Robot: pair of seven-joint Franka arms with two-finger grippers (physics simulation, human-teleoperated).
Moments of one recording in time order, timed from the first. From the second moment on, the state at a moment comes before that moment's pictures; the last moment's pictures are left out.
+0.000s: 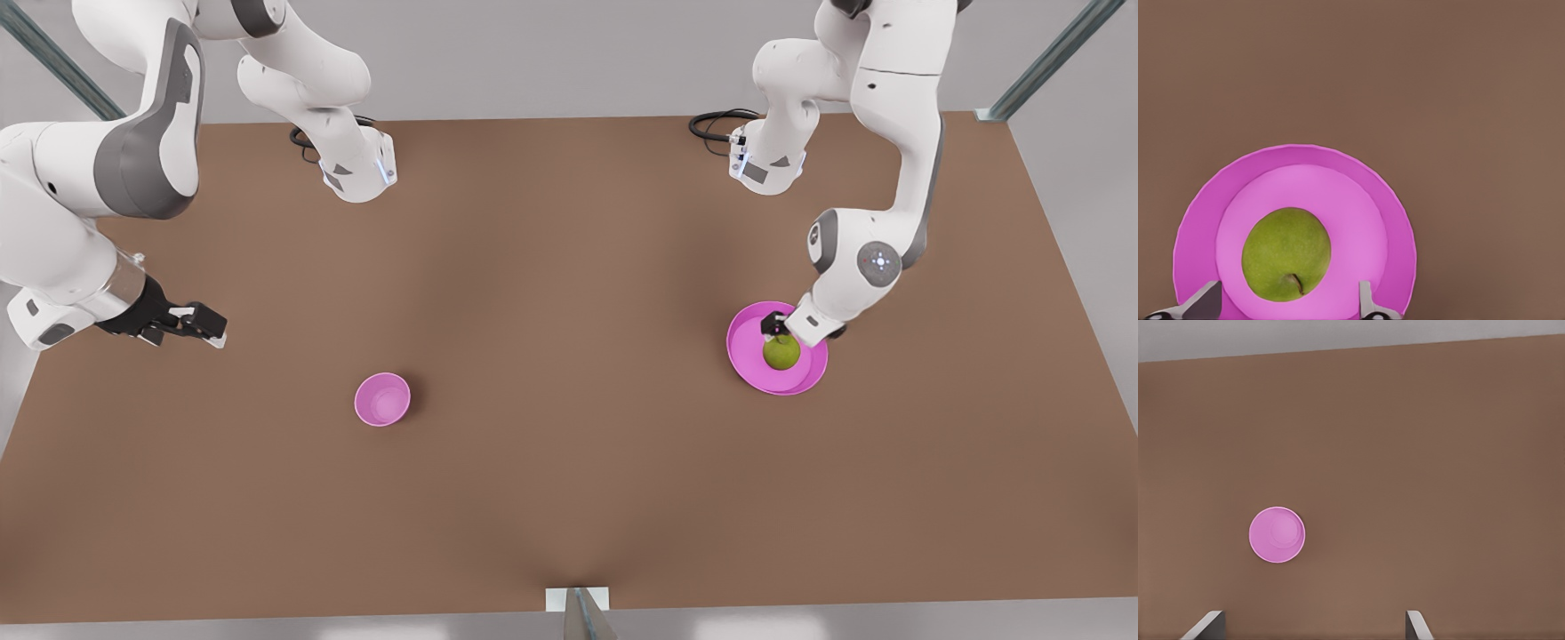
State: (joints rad) left arm -0.15 0.15 0.02 -2.35 -0.11 2.50 0.03; right arm 0.01 0.21 -0.02 -1.33 0.01 1.56 0.06
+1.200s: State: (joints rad) left arm -0.12 0.35 0.01 -2.37 -0.10 2.75 0.11; right arm -0.01 0.21 -0.02 -1.32 0.07 1.57 0.06
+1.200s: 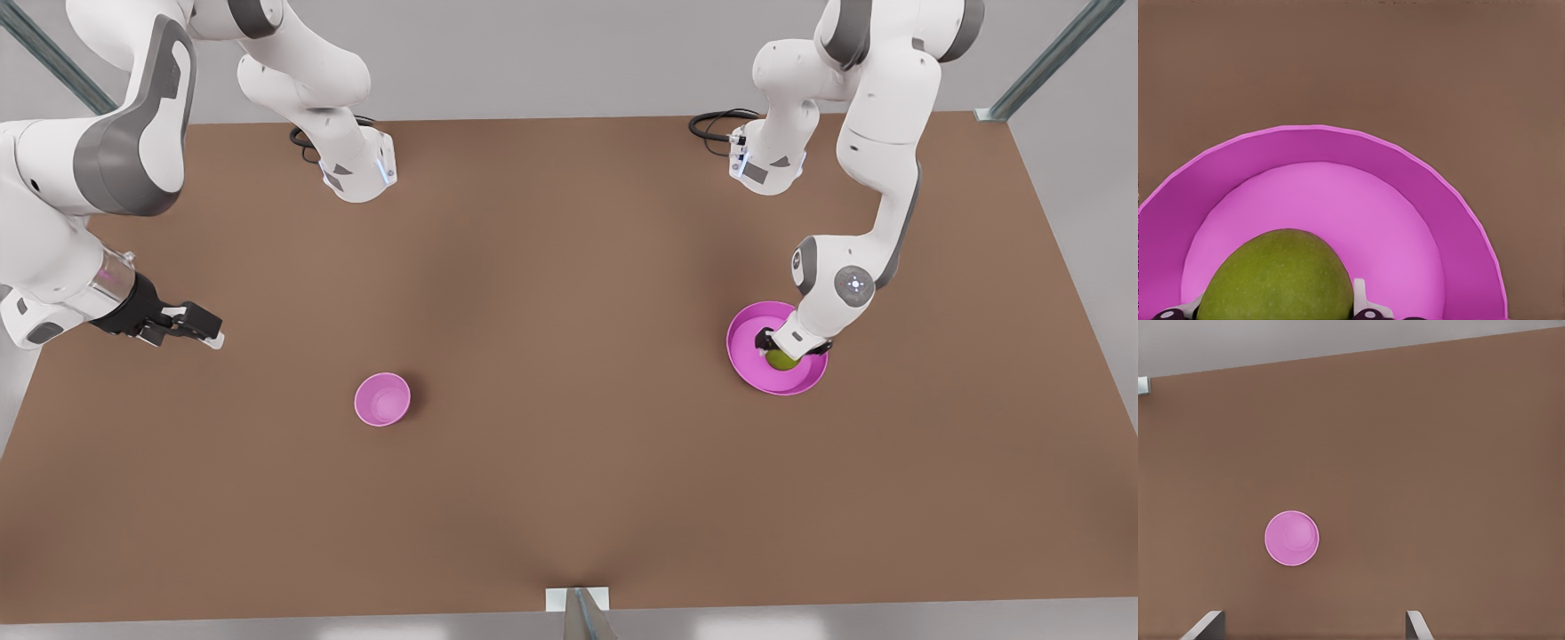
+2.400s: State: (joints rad) left arm -0.35 0.50 -0.24 -1.87 -1.56 2.27 1.37; right arm 0.09 0.41 0.06 -1.41 0.89 1.62 0.06
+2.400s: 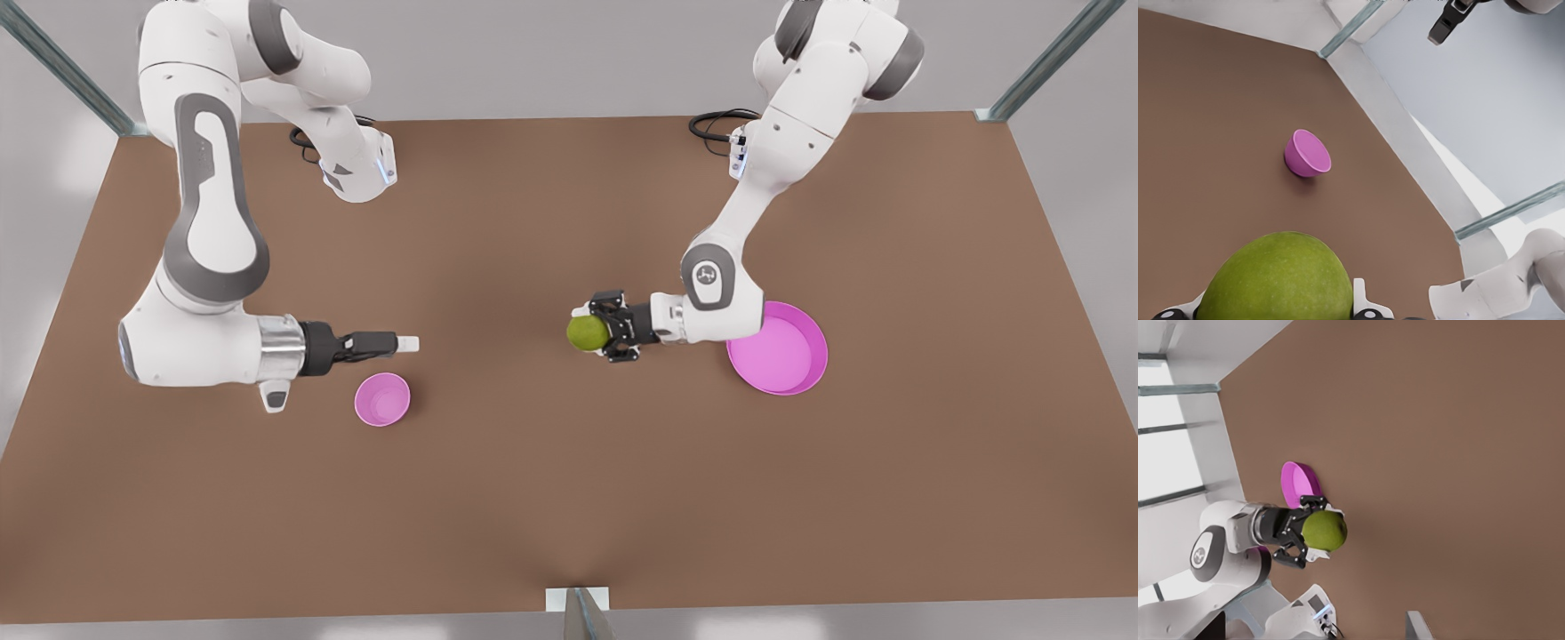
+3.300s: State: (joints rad) left arm -0.41 0.71 -0.38 -1.62 -1.64 2.47 2.00; right arm 0.09 0.76 0.16 -1.60 1.49 1.81 -0.50
